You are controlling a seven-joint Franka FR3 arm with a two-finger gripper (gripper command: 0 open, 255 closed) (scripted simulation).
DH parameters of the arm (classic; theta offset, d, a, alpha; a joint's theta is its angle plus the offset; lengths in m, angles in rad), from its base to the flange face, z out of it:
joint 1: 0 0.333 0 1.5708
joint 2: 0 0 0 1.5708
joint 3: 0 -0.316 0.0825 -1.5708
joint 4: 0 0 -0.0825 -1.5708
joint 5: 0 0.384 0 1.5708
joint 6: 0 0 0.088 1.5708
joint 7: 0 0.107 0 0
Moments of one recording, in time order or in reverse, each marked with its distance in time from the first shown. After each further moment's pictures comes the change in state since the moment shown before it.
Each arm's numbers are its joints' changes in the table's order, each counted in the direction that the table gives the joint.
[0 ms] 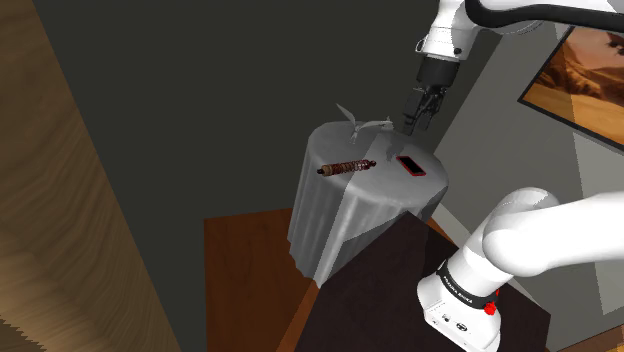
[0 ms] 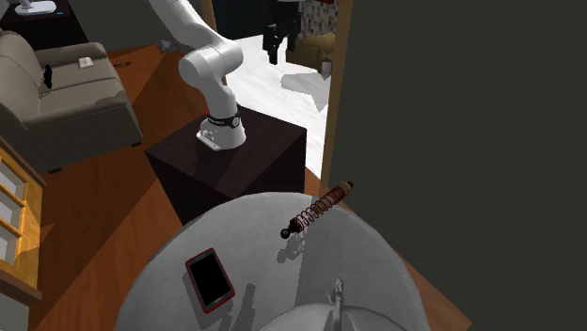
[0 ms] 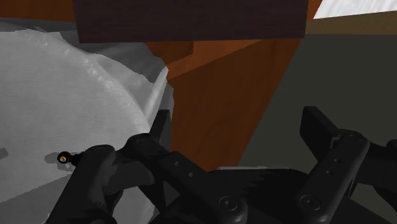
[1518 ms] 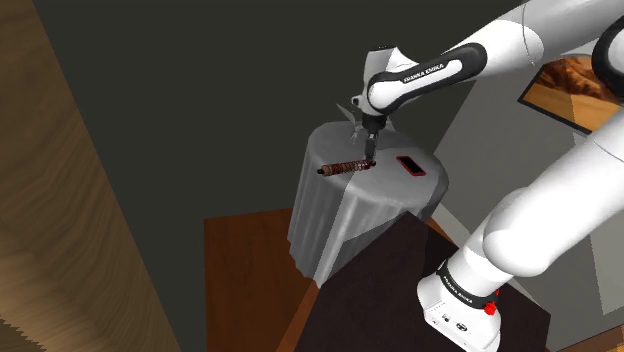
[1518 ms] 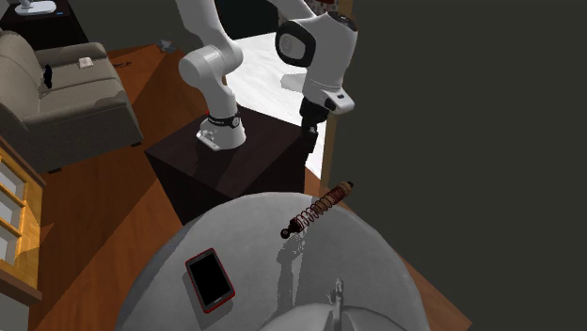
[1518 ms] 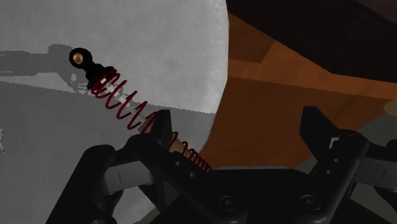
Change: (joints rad) arm 0.014 -0.628 0.147 0.011 -0.305 0.598 -0.519
